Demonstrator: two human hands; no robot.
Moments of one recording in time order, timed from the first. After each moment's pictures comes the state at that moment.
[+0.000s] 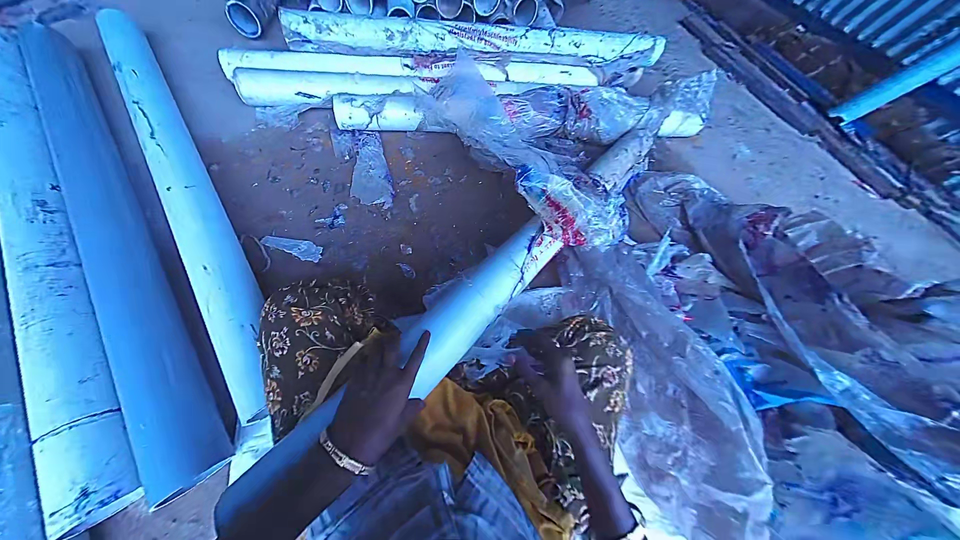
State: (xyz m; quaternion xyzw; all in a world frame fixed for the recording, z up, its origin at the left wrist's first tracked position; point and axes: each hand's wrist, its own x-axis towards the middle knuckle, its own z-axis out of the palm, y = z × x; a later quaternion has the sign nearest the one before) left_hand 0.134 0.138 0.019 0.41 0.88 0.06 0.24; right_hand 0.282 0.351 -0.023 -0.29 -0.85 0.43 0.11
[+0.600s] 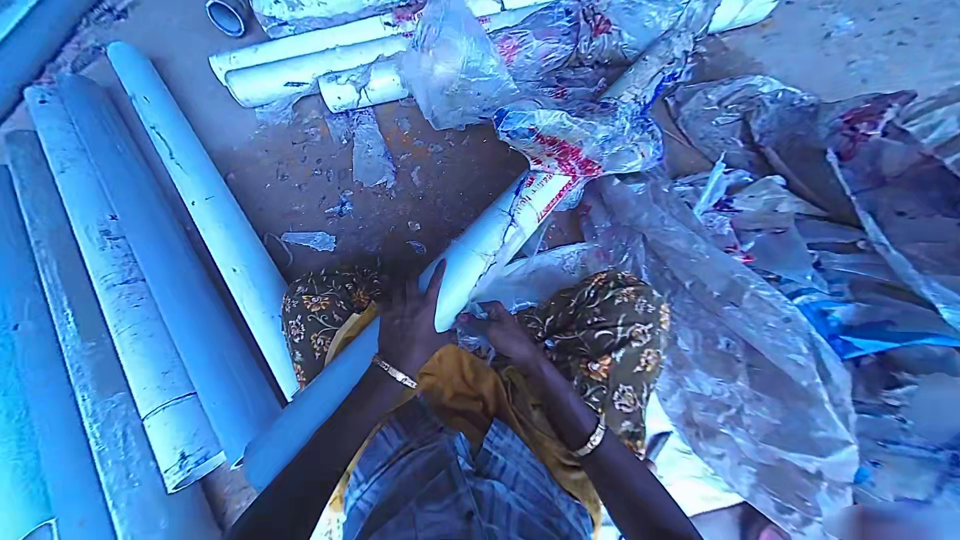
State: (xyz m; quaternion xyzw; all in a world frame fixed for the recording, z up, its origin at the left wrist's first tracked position) left_hand 0.114 0.201 -0.002 0.34 0.92 0.02 0.20; right_hand 0.217 0.323 -0.059 -0.20 -0.60 0.78 0.01
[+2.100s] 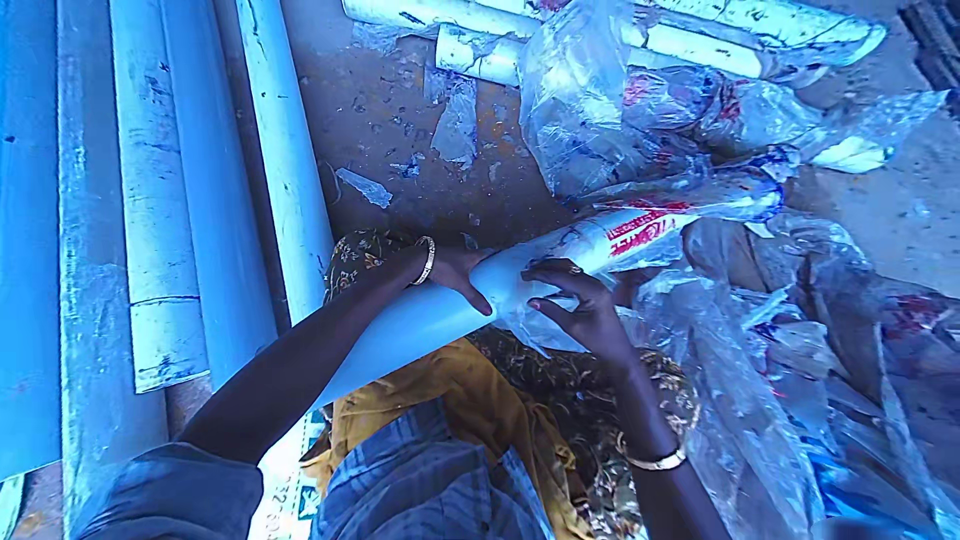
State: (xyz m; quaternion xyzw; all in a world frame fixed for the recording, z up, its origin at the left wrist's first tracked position) left_hand -0.024 0.183 -0.029 0.42 0.67 0.32 0.53; right_hand 0.145 0.377 -0.015 0.09 -0.88 0.46 0.12
